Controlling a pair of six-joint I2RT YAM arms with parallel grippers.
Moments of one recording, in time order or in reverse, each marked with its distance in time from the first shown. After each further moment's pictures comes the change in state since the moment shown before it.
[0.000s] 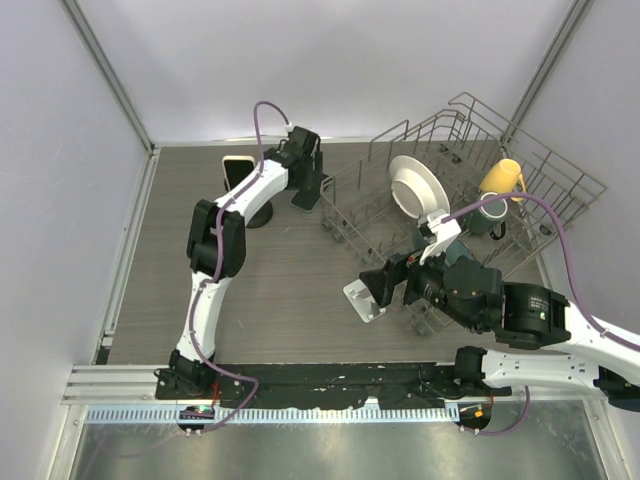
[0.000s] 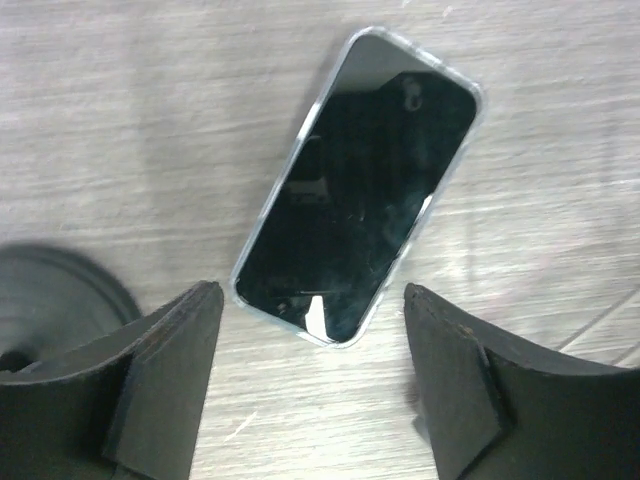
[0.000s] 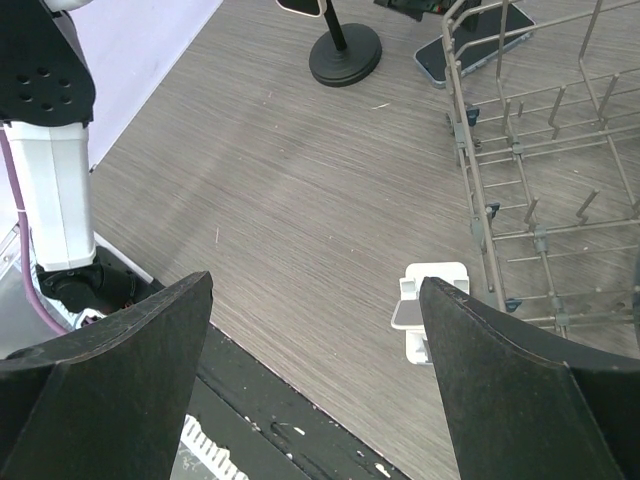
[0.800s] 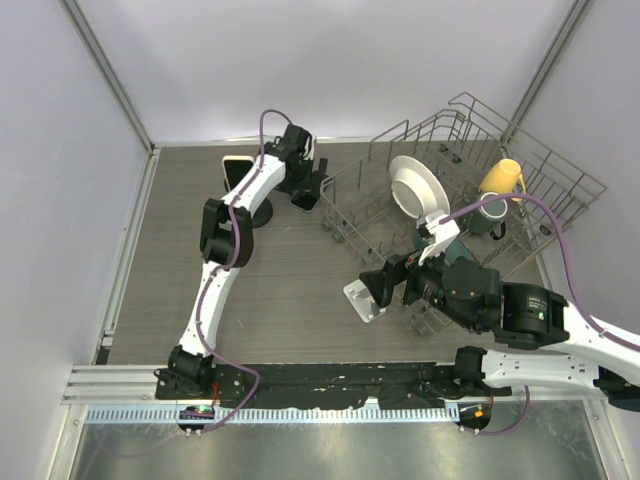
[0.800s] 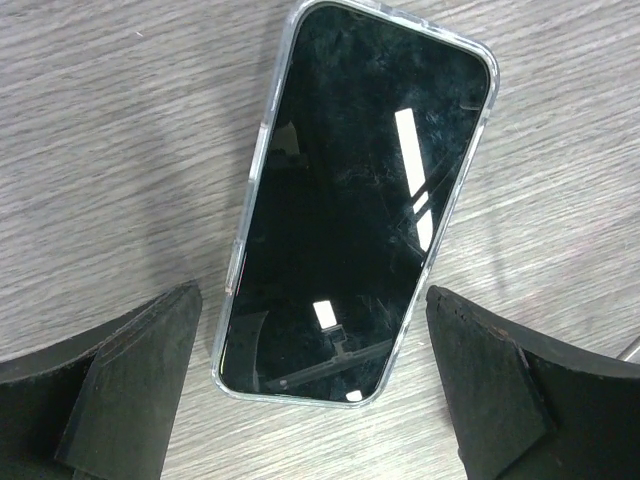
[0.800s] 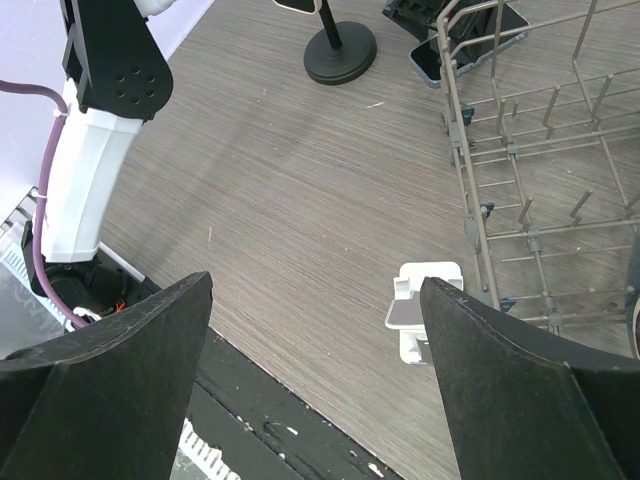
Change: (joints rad) left arm 0.071 0.280 0.379 -0.204 0.318 0.163; right arm 0.000 0.000 -0.006 0.001 0.005 -0.013
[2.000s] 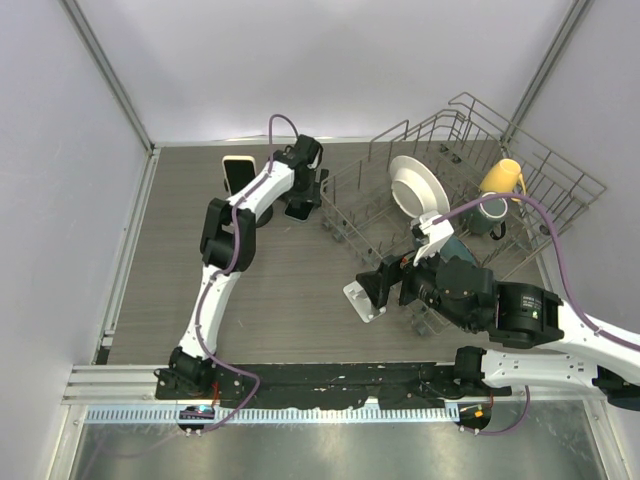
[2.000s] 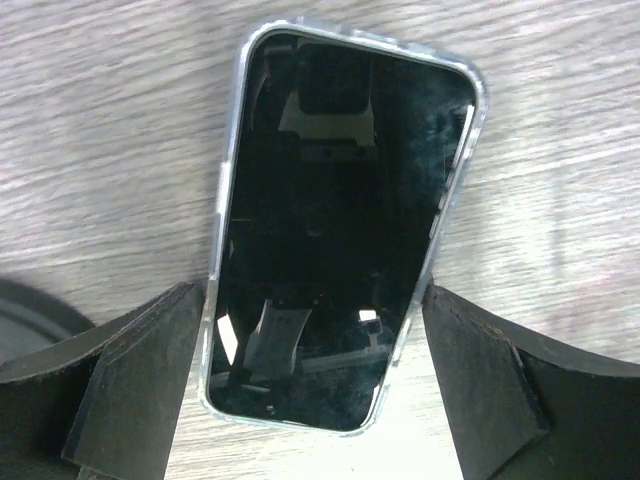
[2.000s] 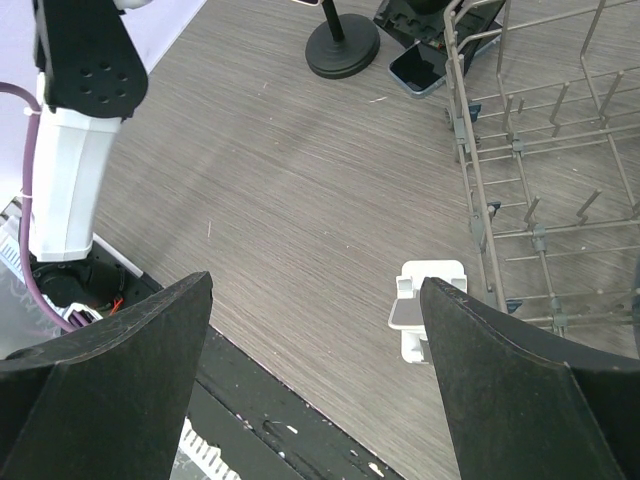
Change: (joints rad) left arm -0.062 -0.116 -0.218 0.040 -0.226 -0.050; right arm 0.000 0.019 -0.004 0.009 -0.010 -0.002
